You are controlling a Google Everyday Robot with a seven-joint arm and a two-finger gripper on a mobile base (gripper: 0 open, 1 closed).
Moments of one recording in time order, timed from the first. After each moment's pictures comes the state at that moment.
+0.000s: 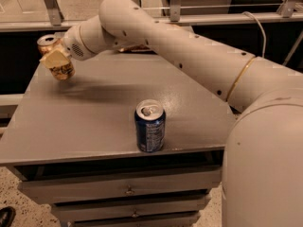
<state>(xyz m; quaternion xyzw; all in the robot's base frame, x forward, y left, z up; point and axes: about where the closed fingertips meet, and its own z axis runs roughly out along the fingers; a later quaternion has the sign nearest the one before) 0.656 0.260 0.915 -0.54 0.65 0.31 0.44</state>
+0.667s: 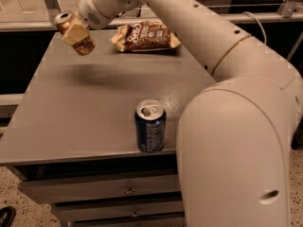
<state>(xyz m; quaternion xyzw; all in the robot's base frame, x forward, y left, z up) 0.718 0.207 0.956 -0.62 0.63 0.20 0.42</state>
